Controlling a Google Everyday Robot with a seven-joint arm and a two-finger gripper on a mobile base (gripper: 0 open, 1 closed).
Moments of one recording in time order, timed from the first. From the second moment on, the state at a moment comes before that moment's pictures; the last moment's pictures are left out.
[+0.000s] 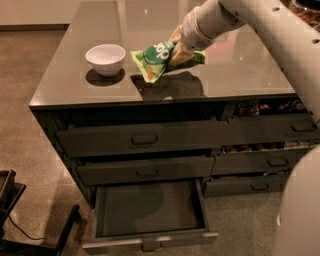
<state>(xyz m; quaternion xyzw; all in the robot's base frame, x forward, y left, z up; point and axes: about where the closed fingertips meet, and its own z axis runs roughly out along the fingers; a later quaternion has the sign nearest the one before) 0.736 -0.060 0.926 -0.69 0.60 -0.01 0.39</state>
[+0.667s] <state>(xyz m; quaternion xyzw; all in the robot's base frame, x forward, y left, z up) 0.764 -0.061 0.916 -0.67 0.62 -0.02 0.40</state>
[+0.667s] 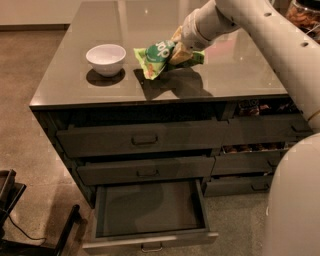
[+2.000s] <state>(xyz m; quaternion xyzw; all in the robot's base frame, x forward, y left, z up) 0.764 -0.061 0.915 -0.67 0.62 -0.02 0.40</state>
